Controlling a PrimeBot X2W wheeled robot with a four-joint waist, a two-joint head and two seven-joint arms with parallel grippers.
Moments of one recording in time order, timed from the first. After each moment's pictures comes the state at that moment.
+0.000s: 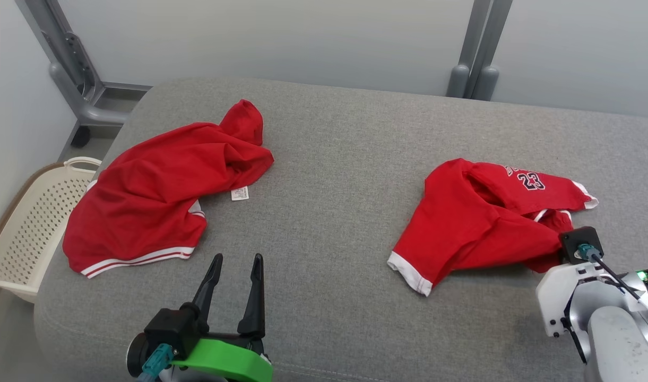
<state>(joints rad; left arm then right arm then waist) -0.02 0.05 -0.32 0.16 -0.37 0.00 -0.26 -0.26 -0.10 -0.21 0.50 -0.37 0.13 0.13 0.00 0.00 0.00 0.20</state>
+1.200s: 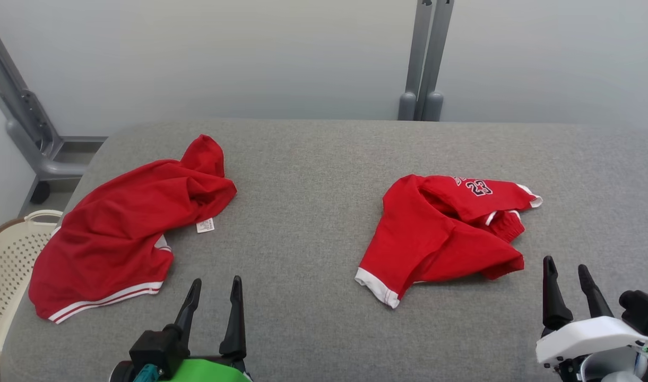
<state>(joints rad) 0.04 0.06 -0.26 0.18 -0.35 0.01 -0.26 -0.01 -0.05 -0.17 0.27 0.37 0.13 -0.16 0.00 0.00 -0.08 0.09</state>
